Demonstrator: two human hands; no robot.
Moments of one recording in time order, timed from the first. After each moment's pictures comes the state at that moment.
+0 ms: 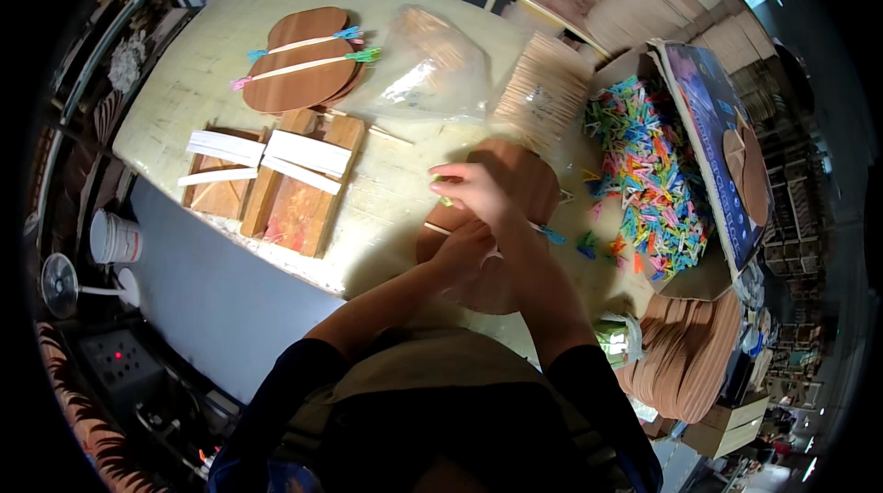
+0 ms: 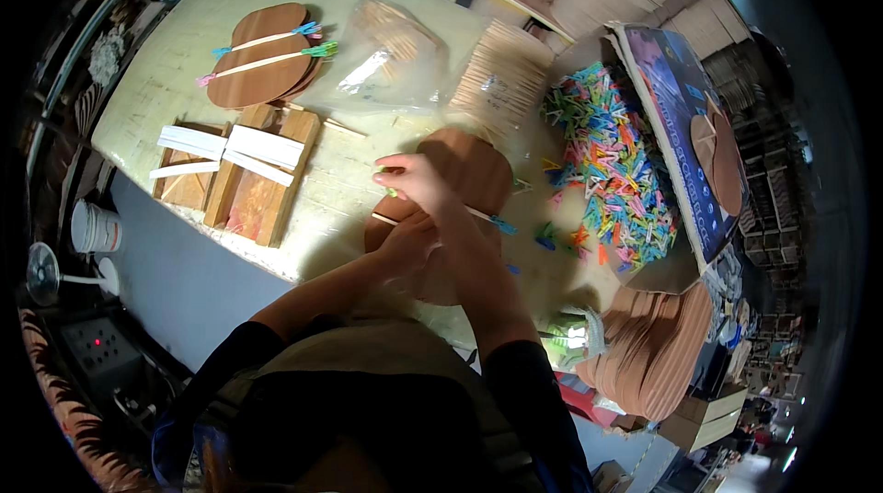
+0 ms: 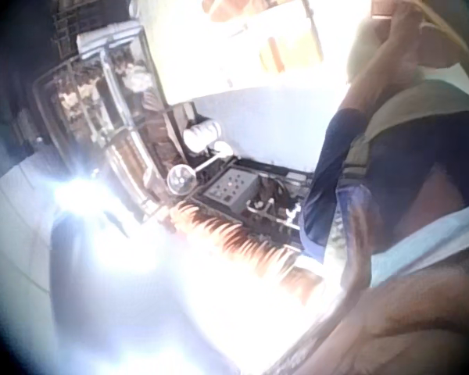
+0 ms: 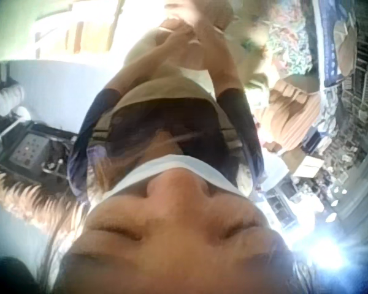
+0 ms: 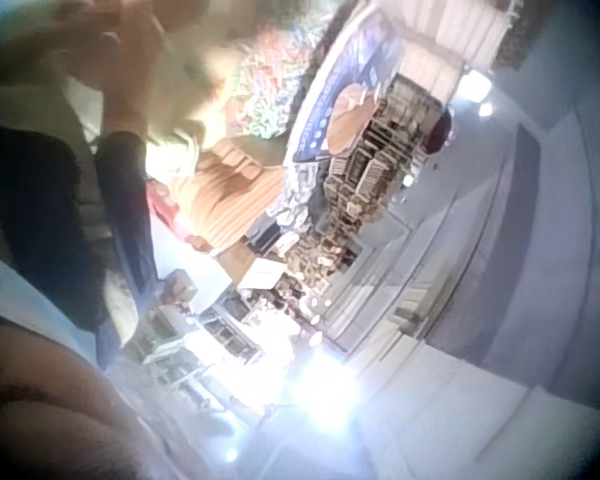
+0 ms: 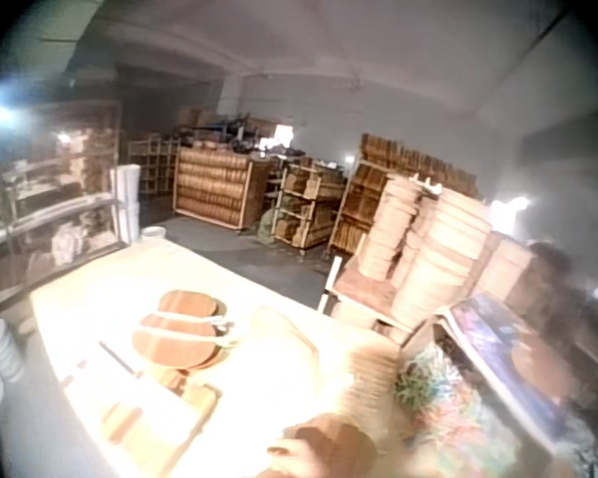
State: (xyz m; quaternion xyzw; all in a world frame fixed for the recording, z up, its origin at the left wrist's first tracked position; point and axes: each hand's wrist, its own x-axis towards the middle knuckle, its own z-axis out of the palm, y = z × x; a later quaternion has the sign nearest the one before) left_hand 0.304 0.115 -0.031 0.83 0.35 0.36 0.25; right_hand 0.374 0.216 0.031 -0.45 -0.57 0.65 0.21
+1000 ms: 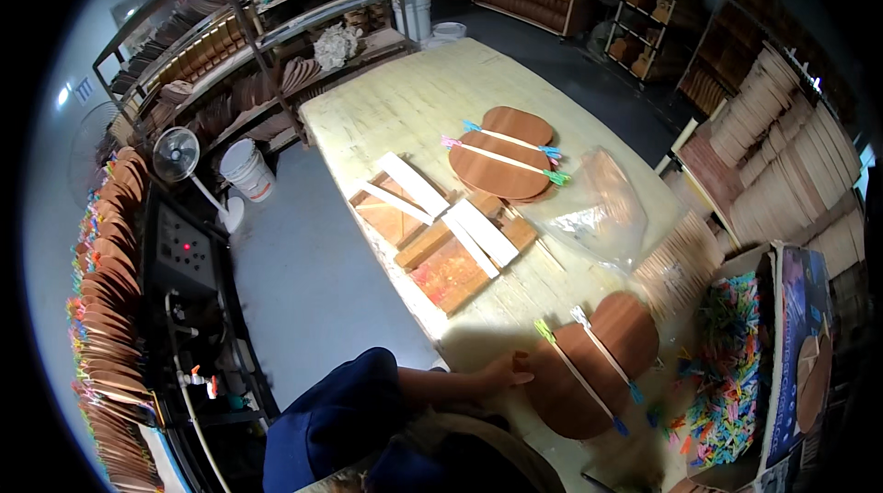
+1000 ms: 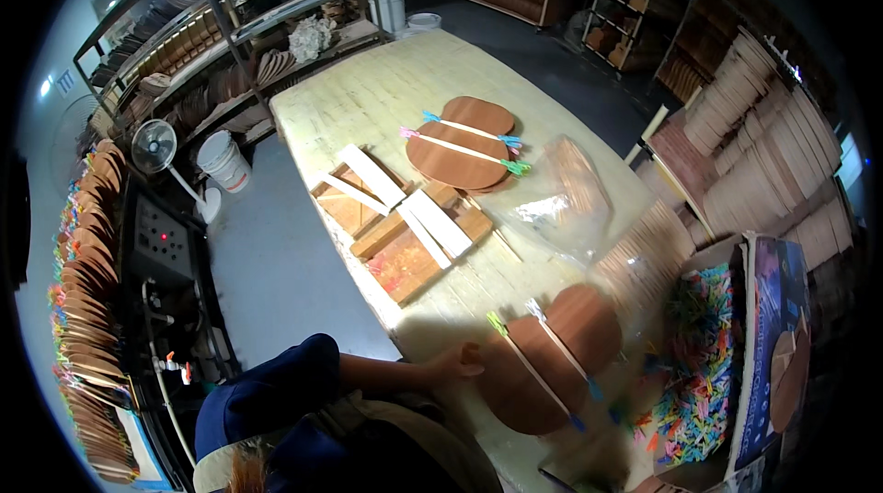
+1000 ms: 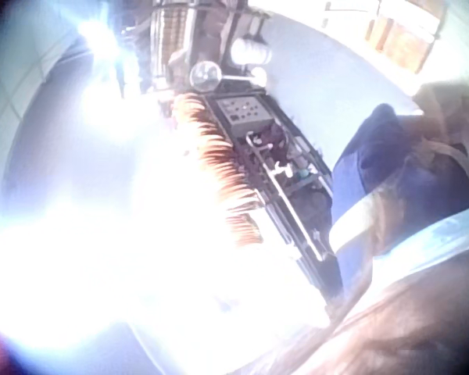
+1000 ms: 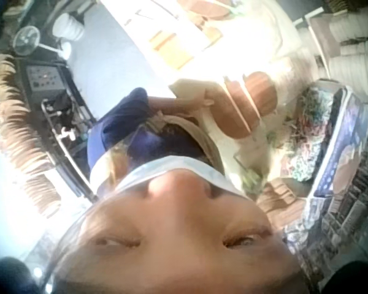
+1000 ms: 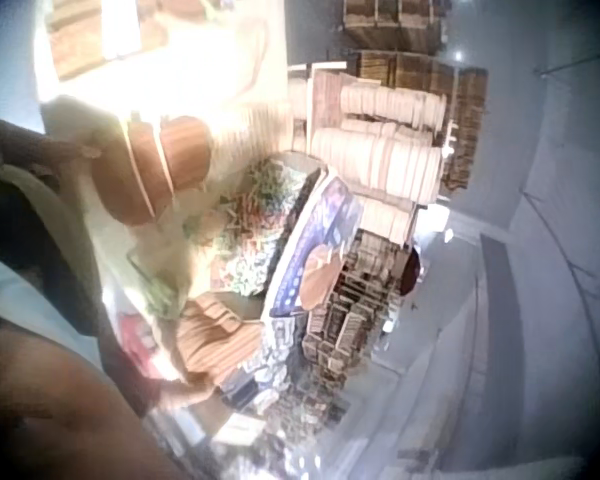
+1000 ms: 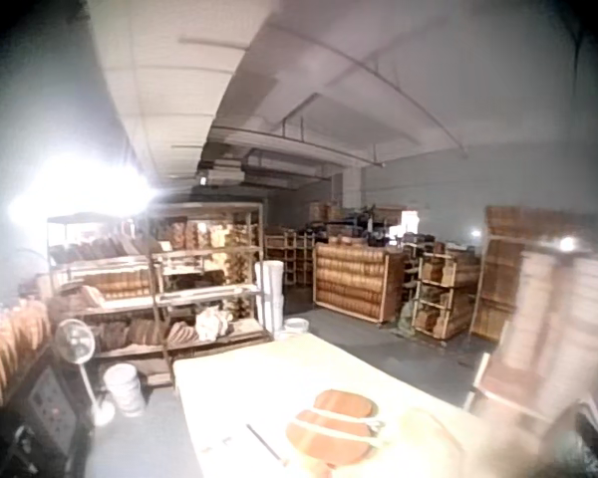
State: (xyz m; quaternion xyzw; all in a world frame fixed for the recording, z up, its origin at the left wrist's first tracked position) left_hand 0.237 0.031 -0.048 0.29 0.54 0.43 0.66; right_hand 0.560 -0.069 0.280 -0.73 -0.26 0.05 0.63
